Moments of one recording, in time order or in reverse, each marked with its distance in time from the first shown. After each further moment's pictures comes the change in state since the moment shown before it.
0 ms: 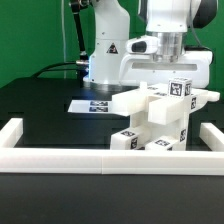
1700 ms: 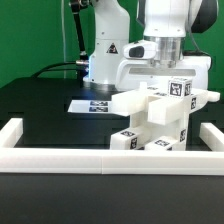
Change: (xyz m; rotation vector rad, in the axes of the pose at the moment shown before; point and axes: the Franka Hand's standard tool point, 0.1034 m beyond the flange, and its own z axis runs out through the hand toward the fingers) arm 0.018 0.009 0.012 -0.010 0.002 -0.022
